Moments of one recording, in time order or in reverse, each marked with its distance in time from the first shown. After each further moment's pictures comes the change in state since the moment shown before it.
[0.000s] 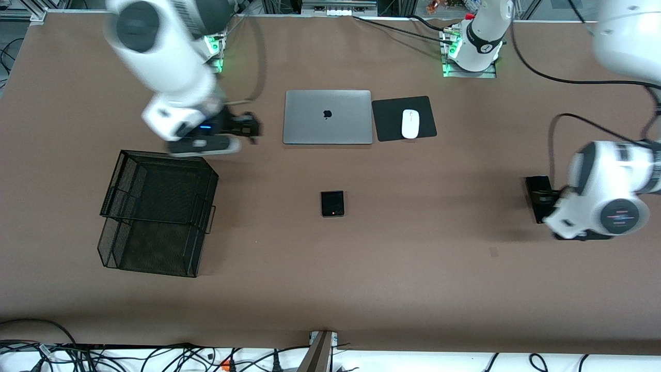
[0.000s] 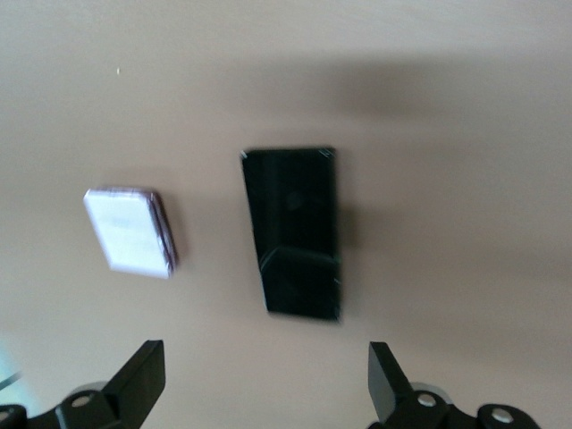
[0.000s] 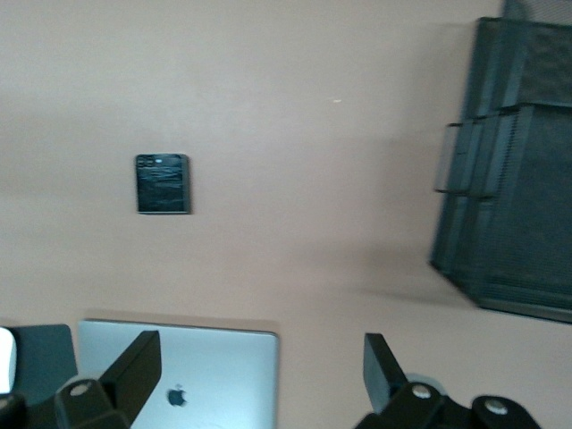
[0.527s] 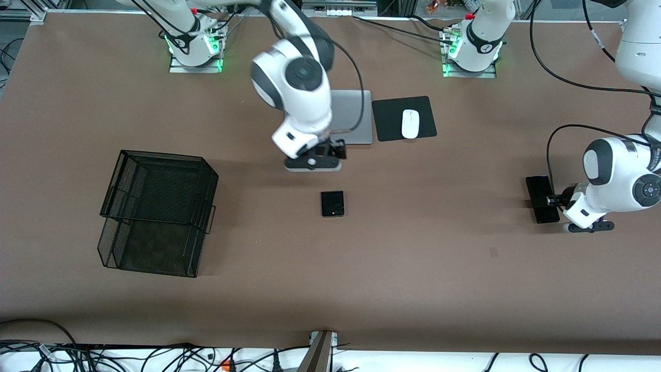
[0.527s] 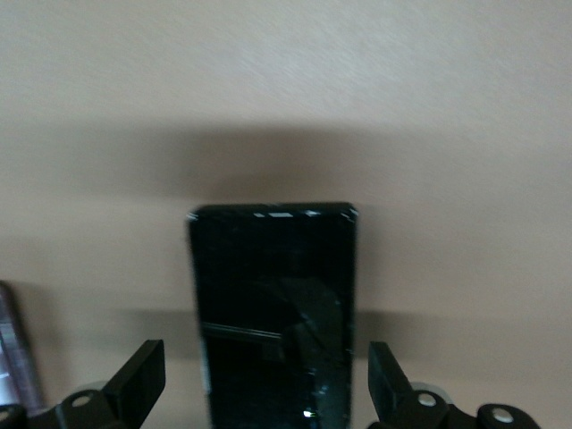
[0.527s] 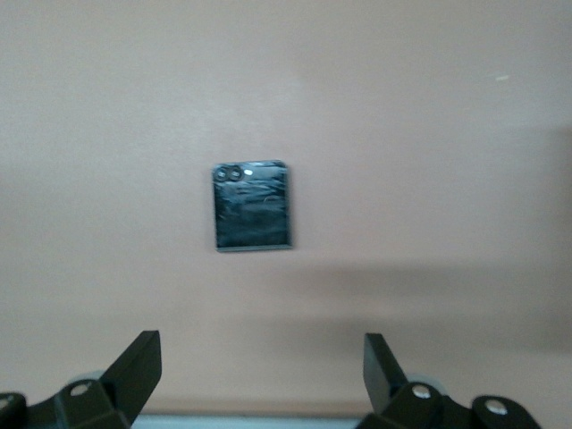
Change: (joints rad) left arm 0.206 0.031 -0.073 -0.267 -0.140 0.438 0.113; right arm 0.202 0.361 -0.005 0.094 -0.067 0.336 0.272
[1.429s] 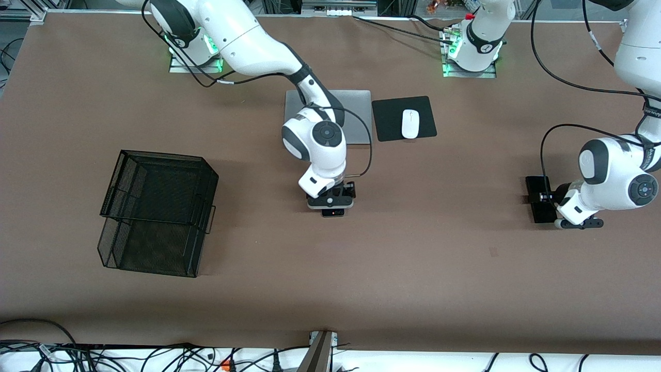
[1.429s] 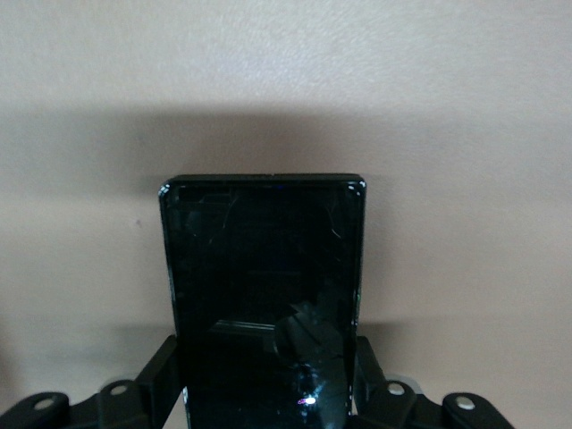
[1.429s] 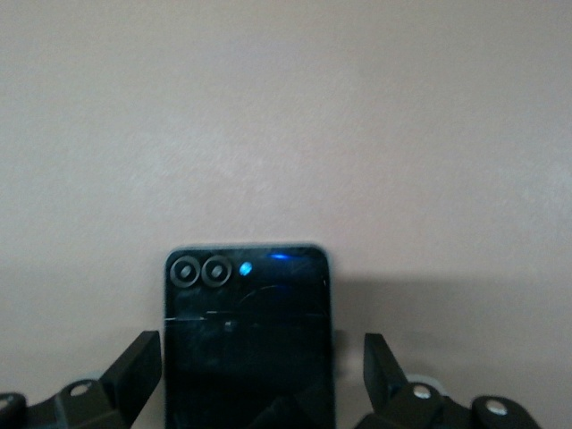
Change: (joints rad) left arm 0.017 0.015 -0.008 -0.014 -0.010 0.002 0.088; right arm -0.009 0.357 -0.037 0.188 -0.068 0.232 0.001
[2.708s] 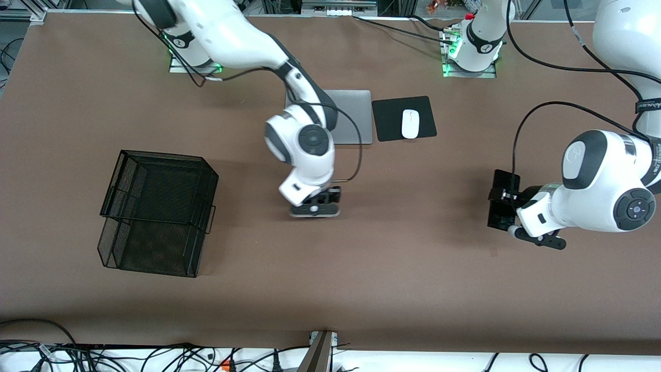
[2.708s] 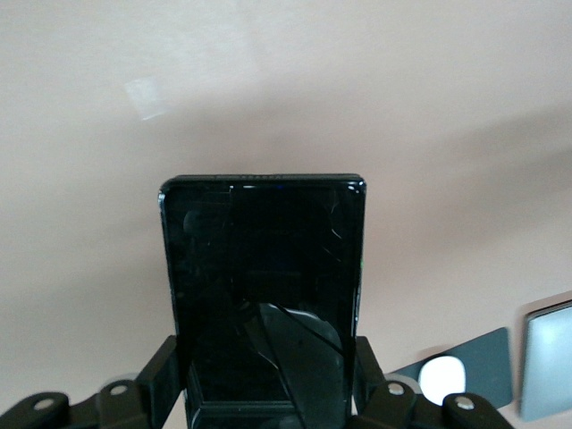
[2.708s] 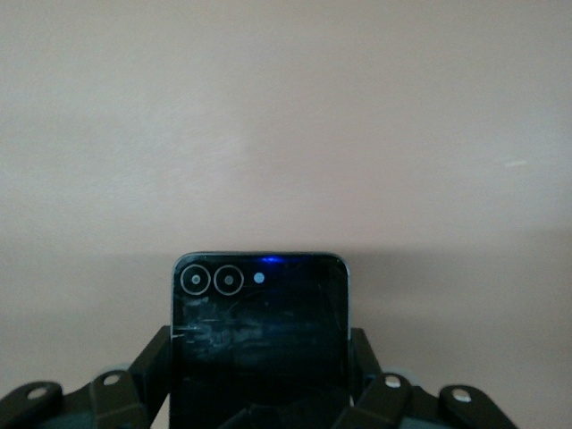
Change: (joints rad) left arm -0.265 -0.052 -0.156 0.435 -0.147 -0.577 -0.071; right arm -0.092 -0.155 -0.010 0.067 0.062 -0.359 -0.184
